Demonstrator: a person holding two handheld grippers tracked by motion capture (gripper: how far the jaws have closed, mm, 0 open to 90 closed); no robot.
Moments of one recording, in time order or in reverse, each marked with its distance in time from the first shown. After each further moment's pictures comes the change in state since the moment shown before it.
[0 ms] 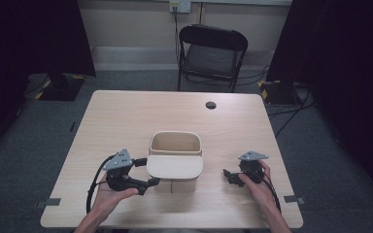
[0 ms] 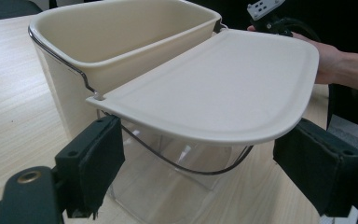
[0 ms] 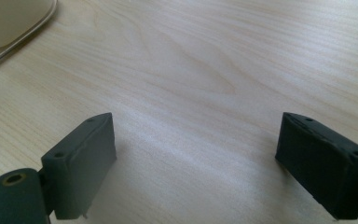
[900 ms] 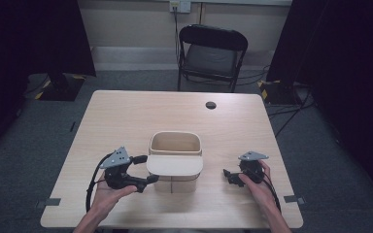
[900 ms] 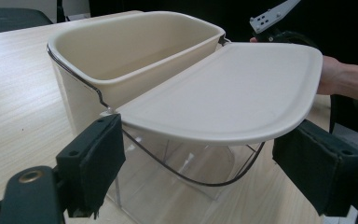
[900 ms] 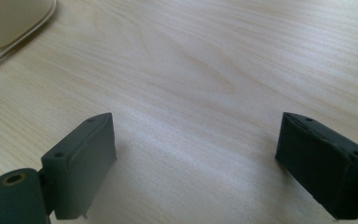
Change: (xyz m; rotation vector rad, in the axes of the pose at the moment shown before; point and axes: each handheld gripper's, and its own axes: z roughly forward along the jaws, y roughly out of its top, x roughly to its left) left arm 0.002 0.004 -0.003 -0.045 0.009 -0.009; right arm 0.000 0.000 0.000 0.002 -0.001 0.003
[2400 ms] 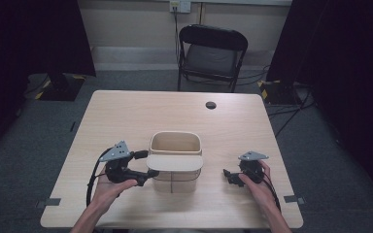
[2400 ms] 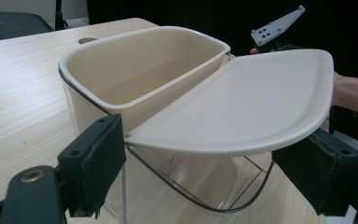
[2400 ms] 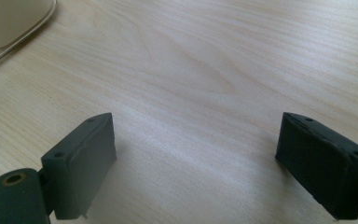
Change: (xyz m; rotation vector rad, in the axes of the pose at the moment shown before) left arm 0.009 0.011 0.003 -0.010 -0.015 -0.010; right arm 0.000 0.000 0.000 -0.002 0.000 -0.001
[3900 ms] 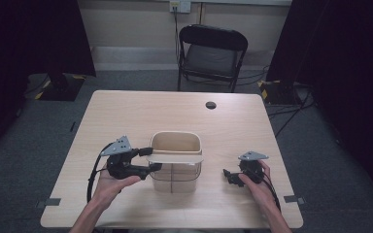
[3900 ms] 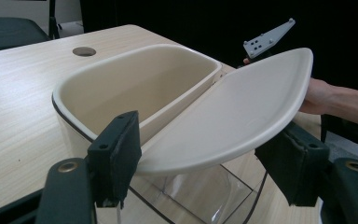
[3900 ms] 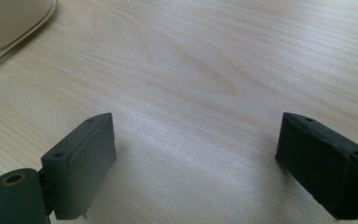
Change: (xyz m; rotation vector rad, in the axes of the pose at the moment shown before) left arm -0.001 0.018 0.002 0.001 -0.025 0.007; right arm 0.000 0.000 0.000 0.000 -0.001 0.001
